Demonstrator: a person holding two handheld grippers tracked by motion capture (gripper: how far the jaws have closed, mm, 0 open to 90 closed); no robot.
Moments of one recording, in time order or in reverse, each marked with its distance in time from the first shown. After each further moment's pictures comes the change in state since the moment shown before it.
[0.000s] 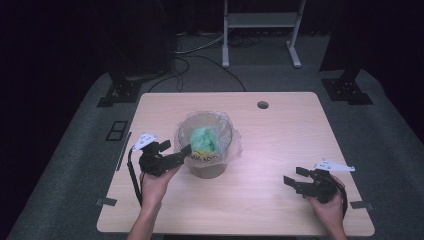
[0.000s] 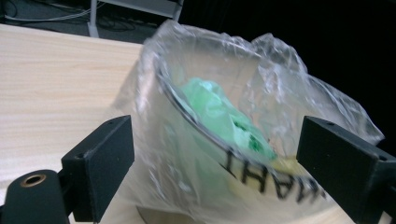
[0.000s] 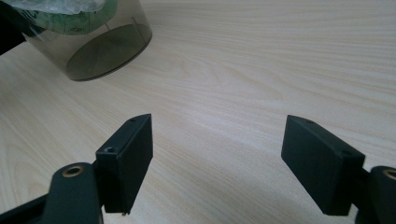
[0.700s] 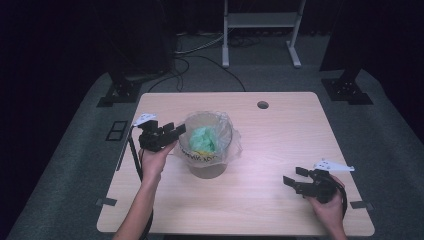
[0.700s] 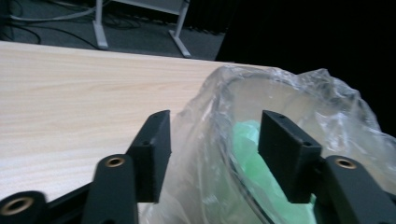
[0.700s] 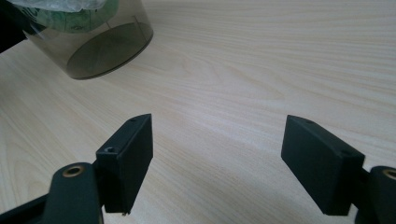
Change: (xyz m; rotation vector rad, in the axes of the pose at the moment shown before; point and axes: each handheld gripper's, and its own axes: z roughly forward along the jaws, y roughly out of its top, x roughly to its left) left arm 0.033 0.034 0.039 0.027 0.026 0.023; right arm 0.000 0.000 0.001 0.001 0.003 -0.008
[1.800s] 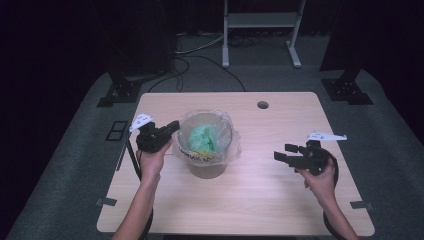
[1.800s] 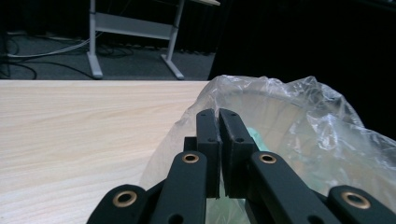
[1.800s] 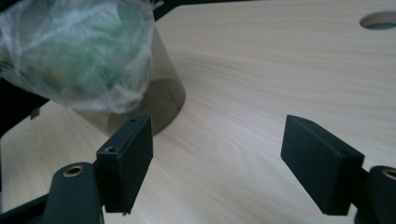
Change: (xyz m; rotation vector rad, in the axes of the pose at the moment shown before) left arm 0.000 -0.002 -0.011 -0.094 -0.055 0.060; right arm 0.002 0.081 0.020 -0.024 0.137 0.029
